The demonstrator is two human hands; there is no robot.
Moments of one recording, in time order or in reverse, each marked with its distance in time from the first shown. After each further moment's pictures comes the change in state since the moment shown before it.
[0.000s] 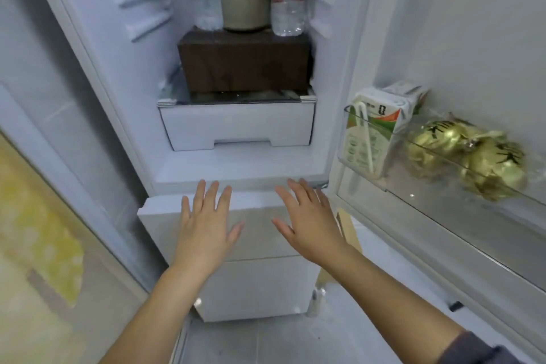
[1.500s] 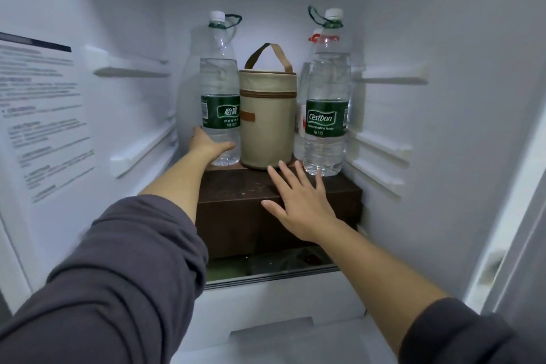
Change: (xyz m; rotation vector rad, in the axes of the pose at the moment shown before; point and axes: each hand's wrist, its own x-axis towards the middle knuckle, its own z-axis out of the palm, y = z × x) left_hand 0.543 -0.118 -0.125 -0.911 0.189 -0.288; right_hand 0.392 0.006 -0.119 -0.186 0.182 0.059
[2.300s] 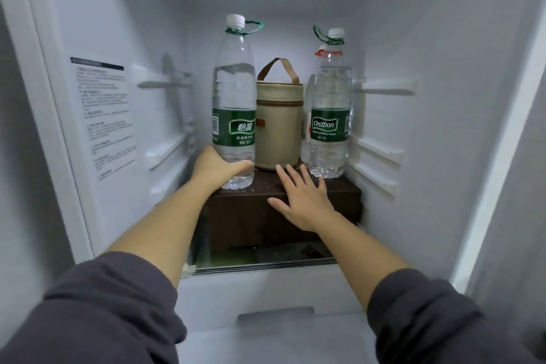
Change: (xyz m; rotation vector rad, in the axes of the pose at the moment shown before) left_hand -0.086 -0.012 -0.029 0.096 -0.003 0.133; right_hand 0.000 -0.005 -0.007 0.037 -0.053 0.036
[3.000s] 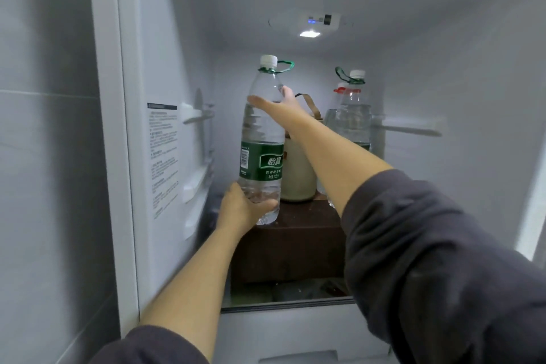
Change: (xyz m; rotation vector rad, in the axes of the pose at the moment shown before) left_hand -0.012 -0.012 0.005 -0.057 -0.042 -0.010; right_hand 0.104 -0.105 -0.181 1.116 0.221 0.064
